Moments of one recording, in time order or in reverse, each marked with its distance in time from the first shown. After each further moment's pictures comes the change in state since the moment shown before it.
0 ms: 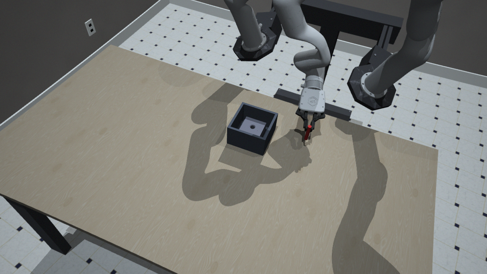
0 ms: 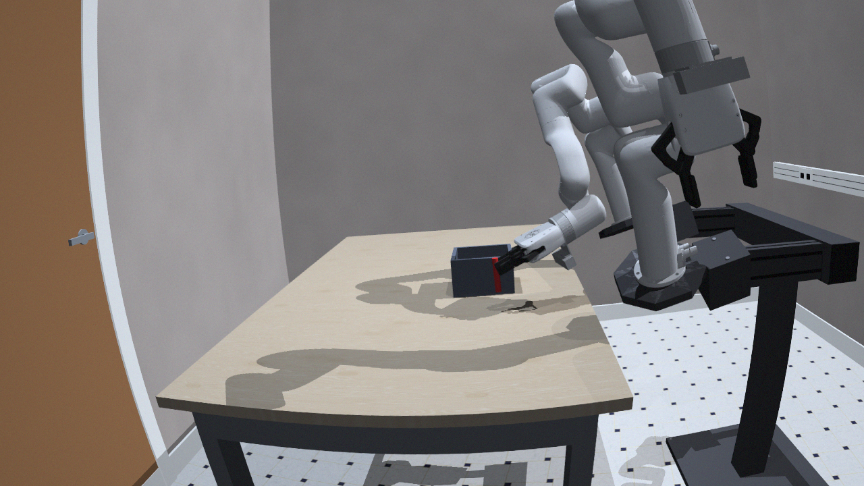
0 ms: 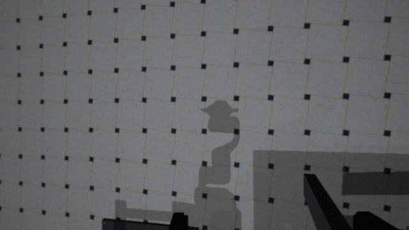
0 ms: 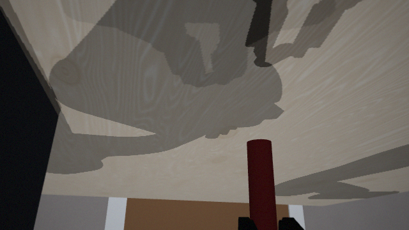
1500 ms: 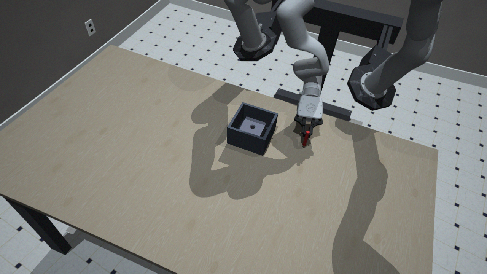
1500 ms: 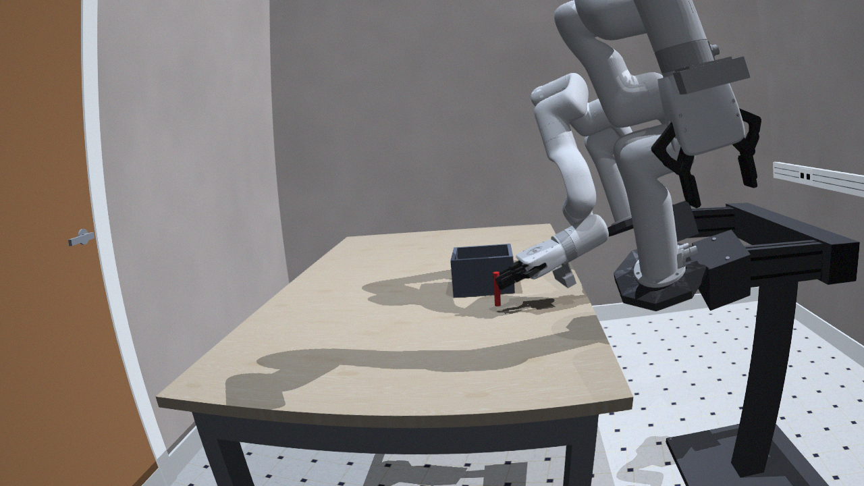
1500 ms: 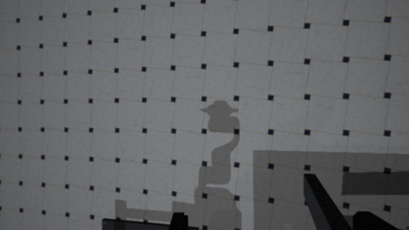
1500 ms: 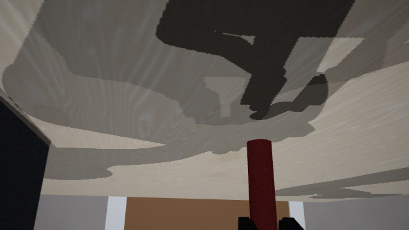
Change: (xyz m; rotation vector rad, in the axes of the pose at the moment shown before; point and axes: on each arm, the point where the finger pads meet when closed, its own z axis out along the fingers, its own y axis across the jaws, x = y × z) left arm 0.000 0.000 0.000 0.000 0.000 0.000; right arm 0.032 0.000 0.014 0.000 -0.059 0.001
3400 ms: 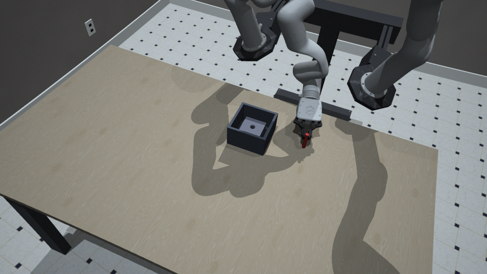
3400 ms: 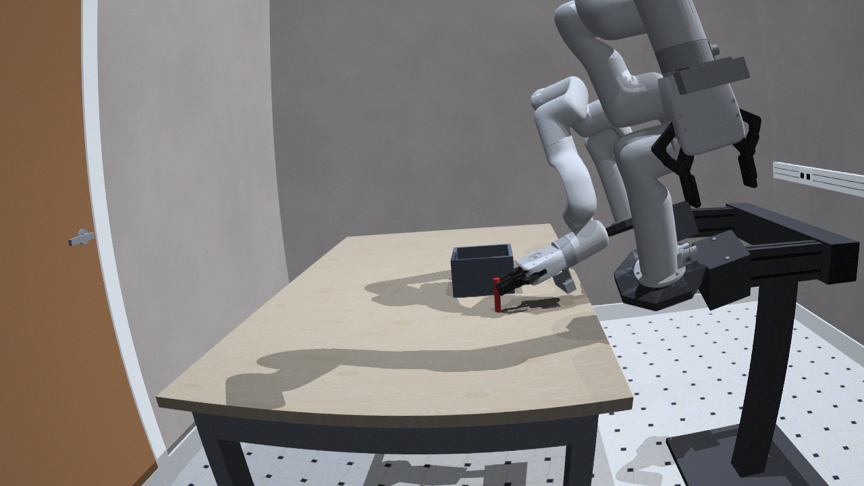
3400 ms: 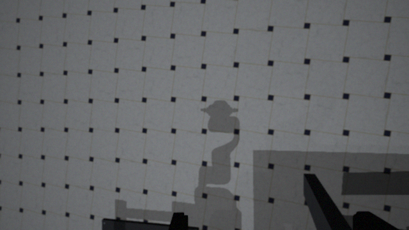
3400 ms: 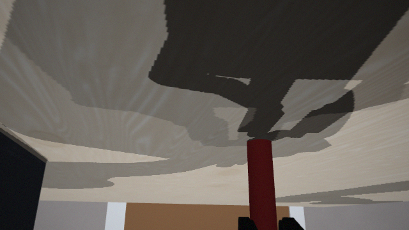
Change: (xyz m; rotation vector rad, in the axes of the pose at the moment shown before) left arm 0.000 0.000 0.000 0.000 0.000 0.000; right arm 0.013 0.000 0.005 0.000 0.000 0.000
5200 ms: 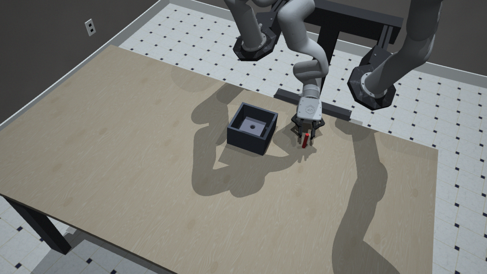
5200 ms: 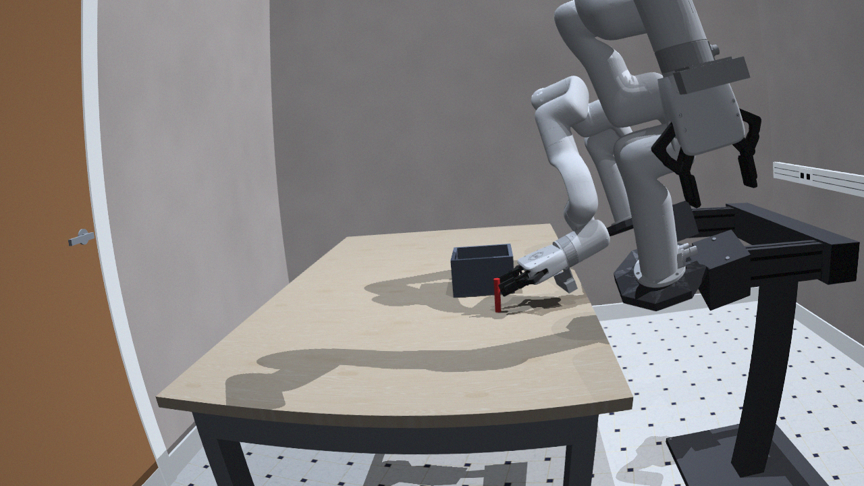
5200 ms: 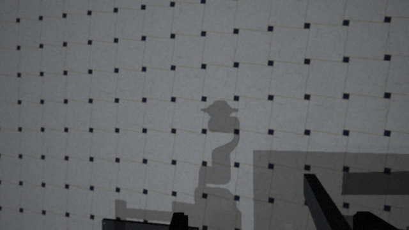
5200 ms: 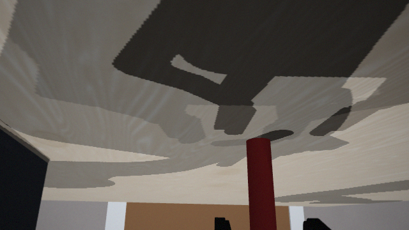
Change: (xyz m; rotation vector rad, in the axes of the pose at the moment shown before) left arm 0.000 0.000 0.000 0.000 0.000 0.000; right arm 0.000 0.000 -0.003 0.000 0.000 0.000
